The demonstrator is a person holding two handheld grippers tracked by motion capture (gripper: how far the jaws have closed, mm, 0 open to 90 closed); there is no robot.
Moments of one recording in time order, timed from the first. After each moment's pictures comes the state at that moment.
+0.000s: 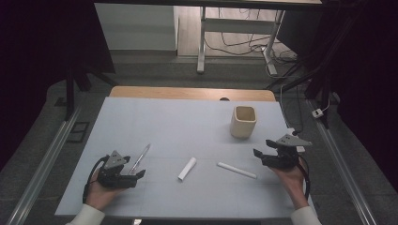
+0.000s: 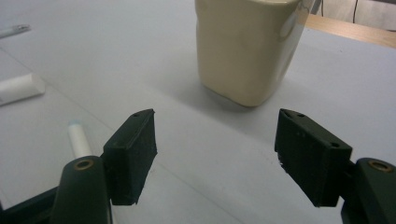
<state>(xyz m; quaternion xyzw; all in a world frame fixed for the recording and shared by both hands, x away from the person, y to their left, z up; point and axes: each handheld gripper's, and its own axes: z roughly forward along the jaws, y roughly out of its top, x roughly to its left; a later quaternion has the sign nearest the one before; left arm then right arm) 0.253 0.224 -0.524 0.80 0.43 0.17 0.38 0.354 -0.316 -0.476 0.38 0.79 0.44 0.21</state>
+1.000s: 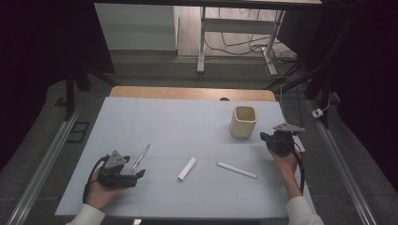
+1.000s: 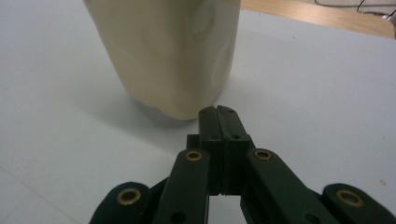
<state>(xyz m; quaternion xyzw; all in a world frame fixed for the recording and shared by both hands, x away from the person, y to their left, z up) 0.255 0.224 -0.526 0.80 0.44 0.17 0.38 0.409 -0.320 -0.491 0.44 0.77 0.39 0.23</state>
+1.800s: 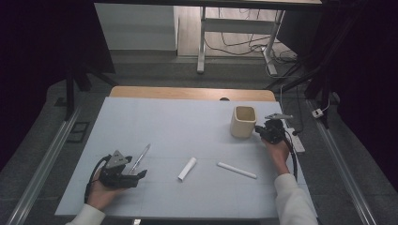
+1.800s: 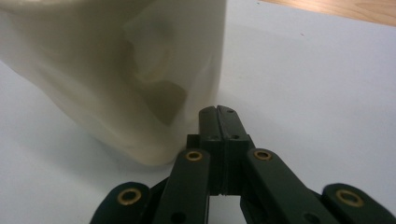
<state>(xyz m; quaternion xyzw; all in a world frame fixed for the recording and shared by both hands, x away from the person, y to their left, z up) 0.257 0.222 -0.528 0.80 0.42 0.16 0.38 0.461 -0.304 -0.504 0.45 0.78 0.37 0.21</state>
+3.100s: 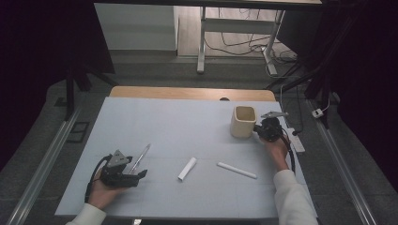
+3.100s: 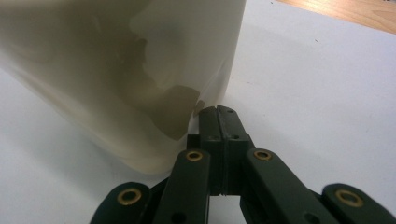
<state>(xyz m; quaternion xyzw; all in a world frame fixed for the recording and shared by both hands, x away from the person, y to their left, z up) 0.261 0.221 -0.531 0.80 0.43 0.16 0.38 0.471 -0.299 -0.507 0.43 0.80 0.35 0.21</state>
